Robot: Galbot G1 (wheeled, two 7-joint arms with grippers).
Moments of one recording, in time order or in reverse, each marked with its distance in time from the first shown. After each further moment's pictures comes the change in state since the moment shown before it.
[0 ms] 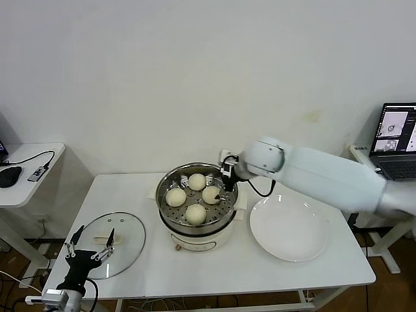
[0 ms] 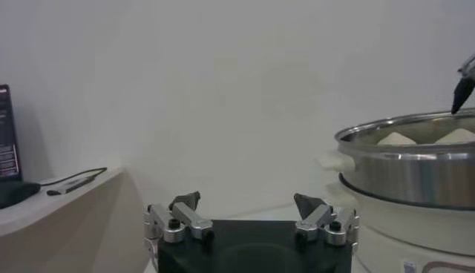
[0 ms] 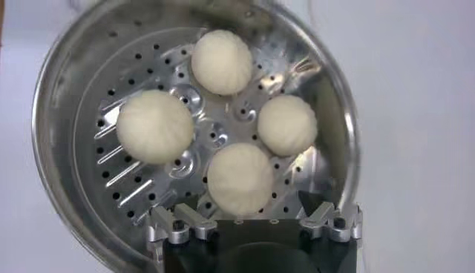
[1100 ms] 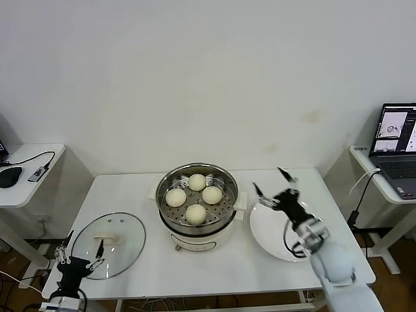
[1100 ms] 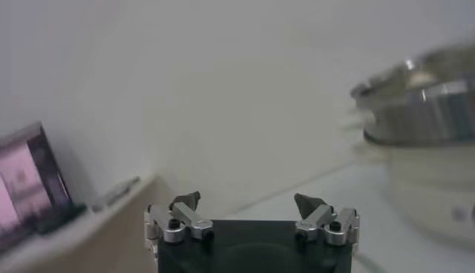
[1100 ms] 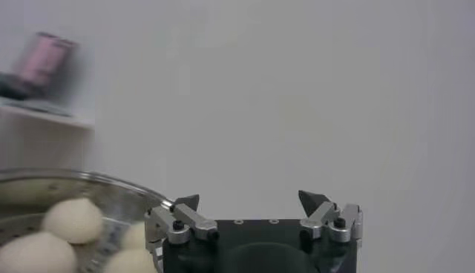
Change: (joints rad) left arm 0.036 0.016 -0.019 0.058 0.608 0.017 -0.164; right arm -1.489 0.301 1.558 0.320 -0.483 0.664 0.226
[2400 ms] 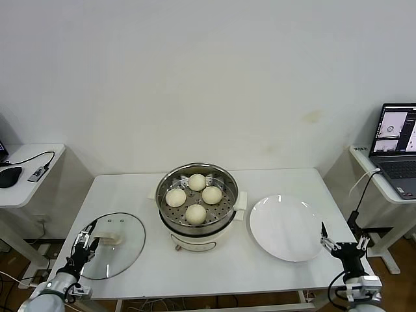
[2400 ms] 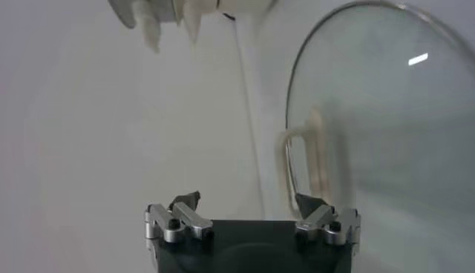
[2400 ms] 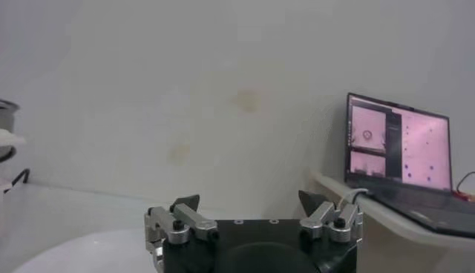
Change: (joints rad) left arm -0.340 0.153 0.123 0.454 0.870 -0.085 -0.102; right arm -0.264 0.242 0.350 -0.006 -0.050 0.041 0.056
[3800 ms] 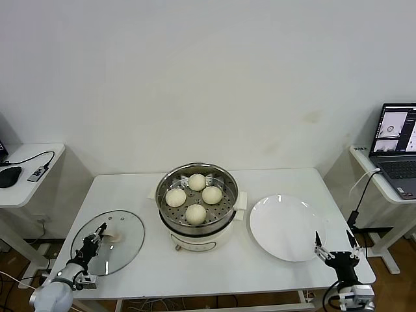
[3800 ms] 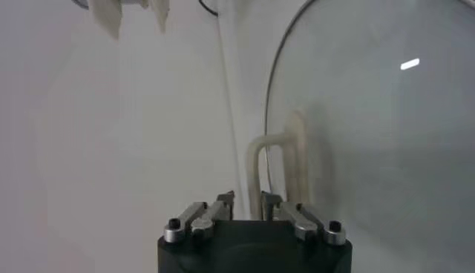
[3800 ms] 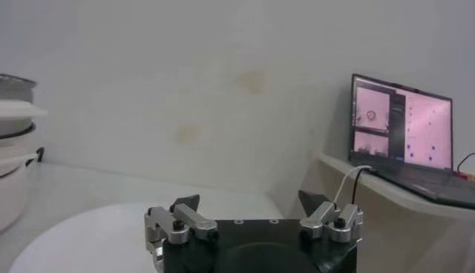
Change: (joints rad) left arm -0.162 -0.022 0.062 0.194 -0.008 -0.066 -0.007; right arm -0.035 0.031 -0.017 -0.011 -0.035 0.024 -0.003
